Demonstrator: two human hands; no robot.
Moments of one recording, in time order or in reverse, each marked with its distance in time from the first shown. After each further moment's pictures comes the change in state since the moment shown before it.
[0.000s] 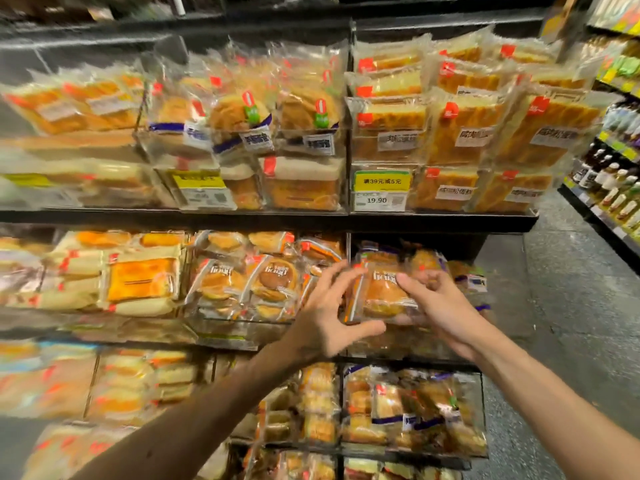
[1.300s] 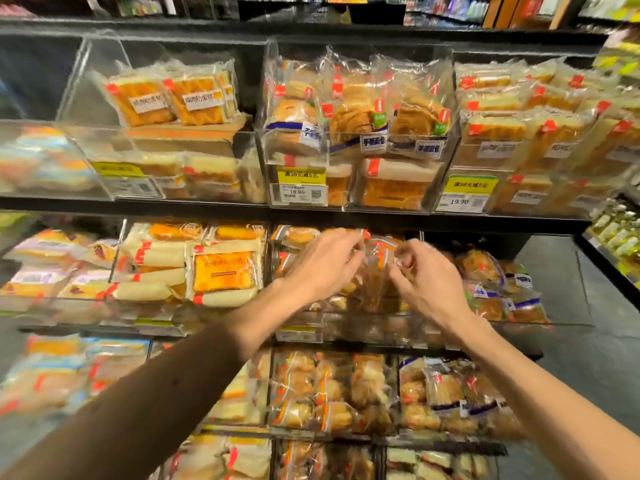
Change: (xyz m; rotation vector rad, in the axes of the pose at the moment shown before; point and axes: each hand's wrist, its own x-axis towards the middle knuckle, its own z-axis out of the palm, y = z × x) left_hand -0.013 -0.037 -0.167 0.432 -0.017 0.103; right_hand -0.024 -0.011 0.163 -1.170 0.315 -0.660
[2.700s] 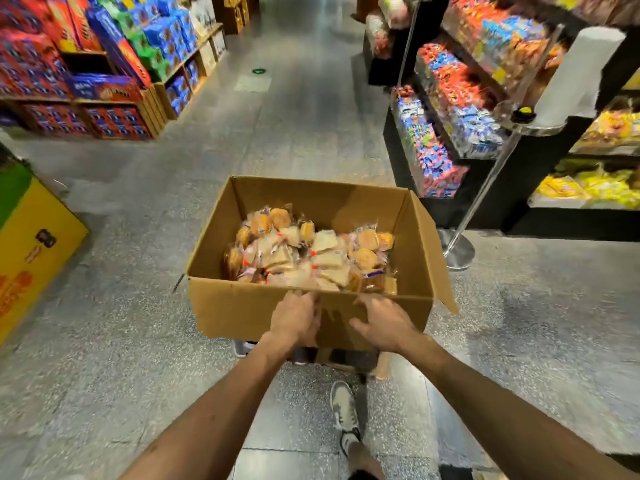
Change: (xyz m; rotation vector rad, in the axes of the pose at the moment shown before) left_hand -1.034 -0.415 -0.269 0.073 0.357 -1.843; right_hand -0.463 -0.997 0.425 -0.016 -1.212 -1.370
